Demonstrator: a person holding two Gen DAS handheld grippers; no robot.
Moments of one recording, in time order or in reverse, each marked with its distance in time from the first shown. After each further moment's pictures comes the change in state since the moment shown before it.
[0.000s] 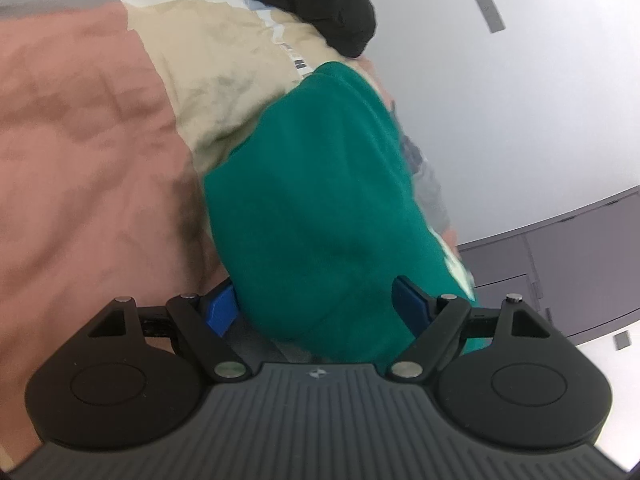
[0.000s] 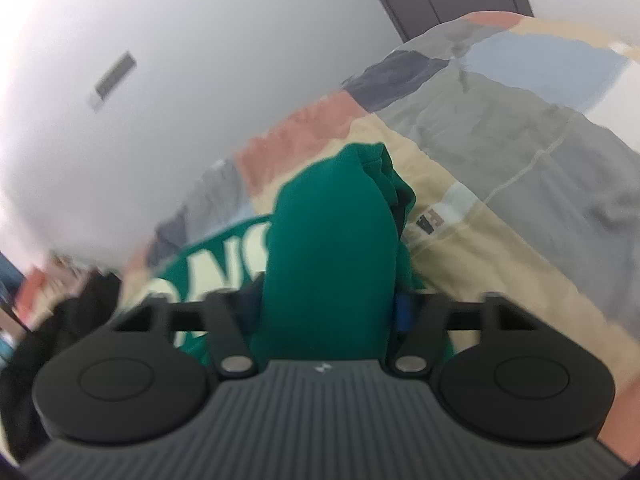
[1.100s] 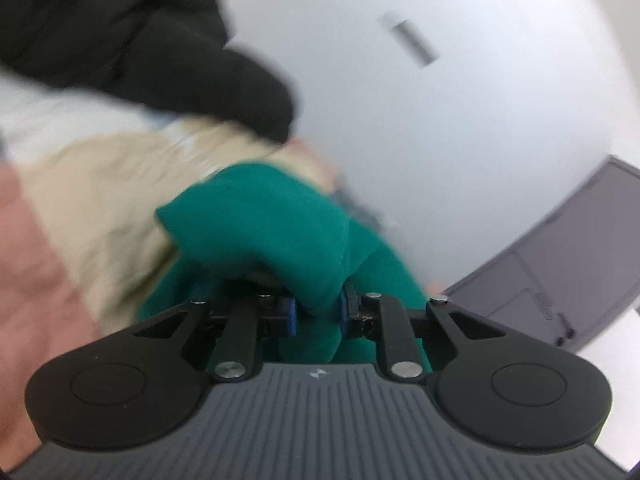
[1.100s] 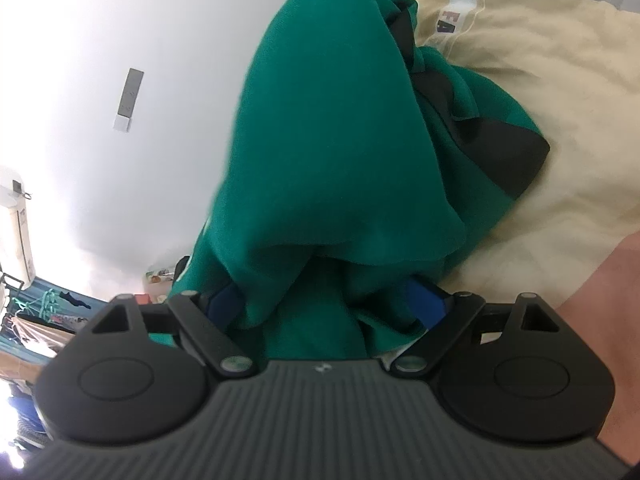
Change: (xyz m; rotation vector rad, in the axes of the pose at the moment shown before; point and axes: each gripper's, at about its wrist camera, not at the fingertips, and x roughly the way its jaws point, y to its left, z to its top) left arm 0.040 -0.044 0.029 0.235 -0.220 0.000; right arm 0.030 -0.003 -0.070 0.325 0.252 0.200
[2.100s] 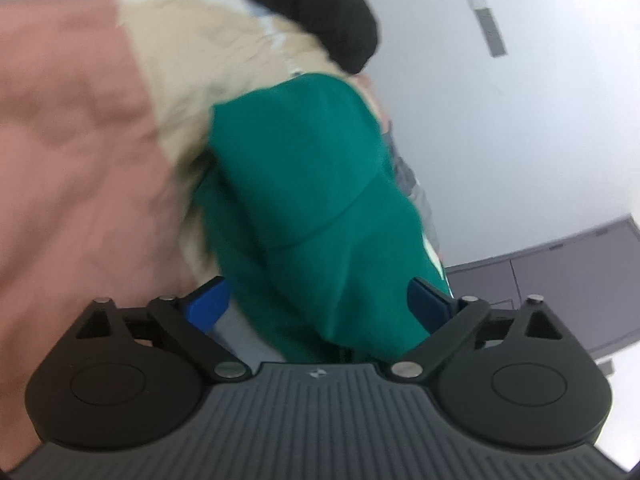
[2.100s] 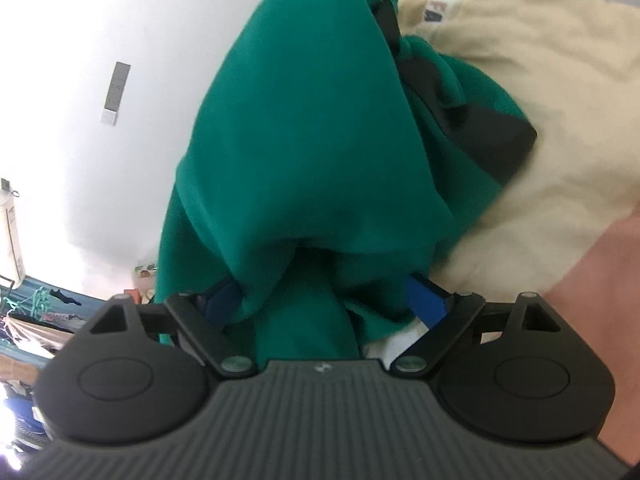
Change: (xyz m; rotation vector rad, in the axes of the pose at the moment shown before) left arm -0.017 0.043 -0.028 -0.337 0.183 -0.013; right arm -0.001 -0.003 0.007 0.017 0.029 -0.028
